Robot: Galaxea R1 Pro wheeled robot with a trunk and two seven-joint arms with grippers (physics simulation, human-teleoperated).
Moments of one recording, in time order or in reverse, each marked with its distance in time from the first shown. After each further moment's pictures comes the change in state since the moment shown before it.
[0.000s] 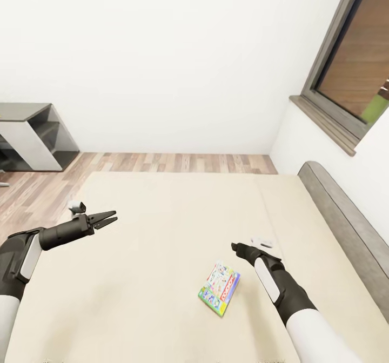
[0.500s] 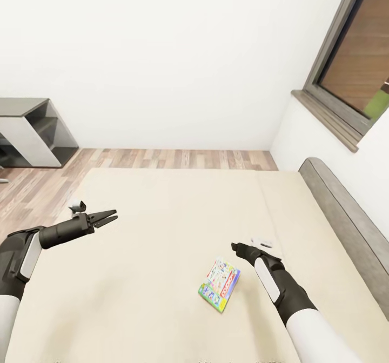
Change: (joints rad) left arm 0.000 -0.002 -0.001 -0.022 0.000 -0.001 0.003; right arm 0.000 0.000 0.000 -0.001 -0.002 0.000 0.000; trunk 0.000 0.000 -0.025
